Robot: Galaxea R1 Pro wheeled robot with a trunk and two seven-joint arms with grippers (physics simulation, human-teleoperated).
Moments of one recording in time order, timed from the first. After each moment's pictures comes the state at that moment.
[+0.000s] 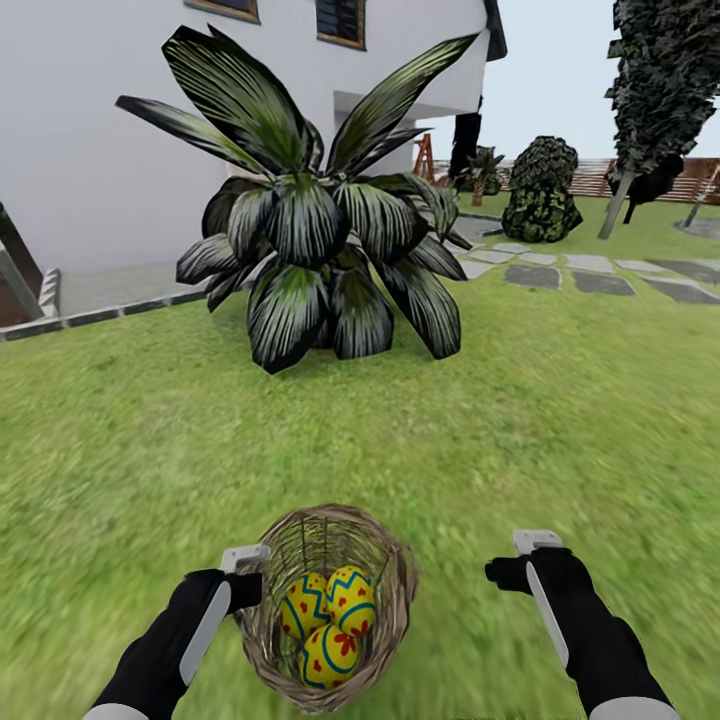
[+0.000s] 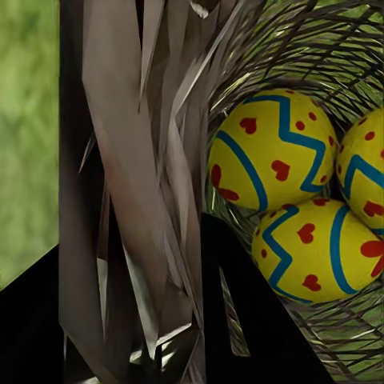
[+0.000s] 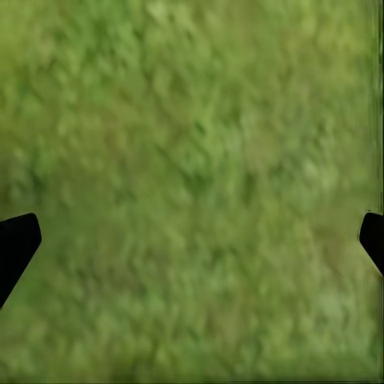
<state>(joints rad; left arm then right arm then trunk) -0.42 0.00 -0.06 -0.97 0.27 0.73 0.21 -0.43 -0.04 -0.10 -1.12 0.07 0.90 0.00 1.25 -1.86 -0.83</state>
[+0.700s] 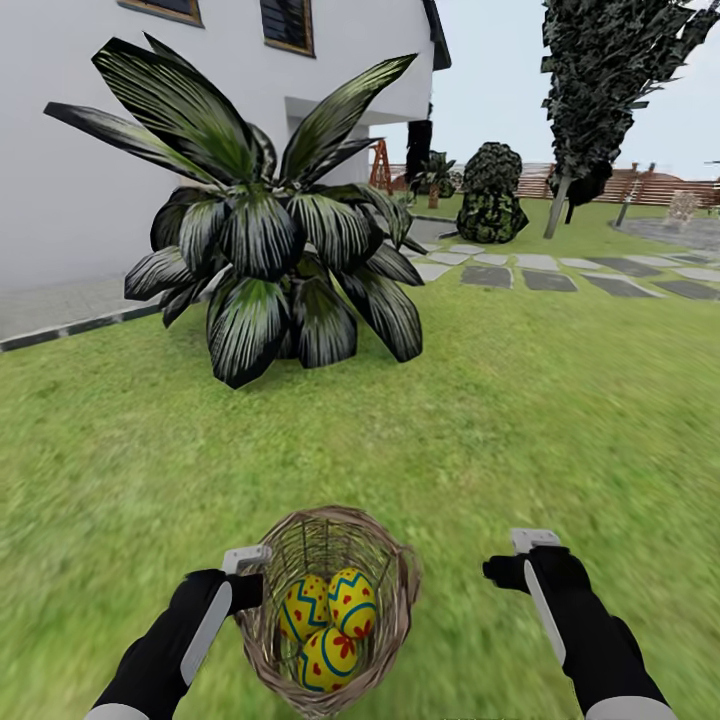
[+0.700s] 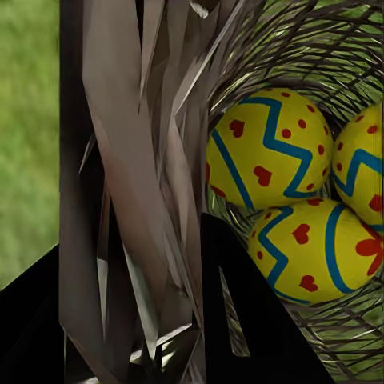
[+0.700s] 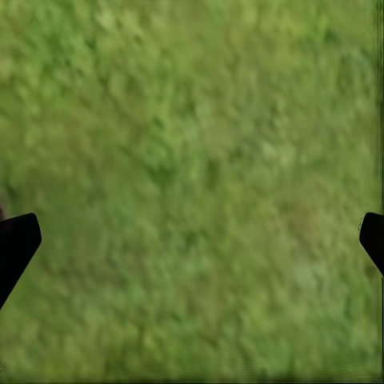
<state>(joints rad) -0.42 0.00 -0.06 -0.97 0.27 0.74 0.21 -0.43 -0.03 -0.11 -1.13 0.06 0.90 -0.01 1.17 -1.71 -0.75</state>
